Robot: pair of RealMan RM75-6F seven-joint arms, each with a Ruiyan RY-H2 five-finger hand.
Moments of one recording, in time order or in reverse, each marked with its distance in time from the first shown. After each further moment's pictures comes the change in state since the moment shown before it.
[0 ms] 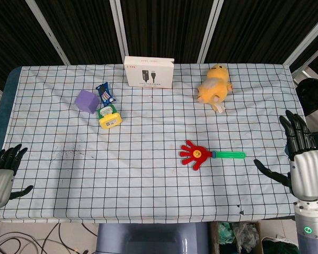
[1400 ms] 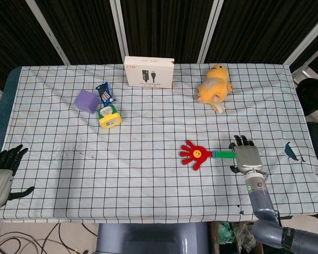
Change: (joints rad) left arm -0.006 0.044 0.008 -0.038 -0.001 -0.025 -0.090; right arm 0.403 -0.342 -0.081 0.357 0.889 -0.539 -0.598
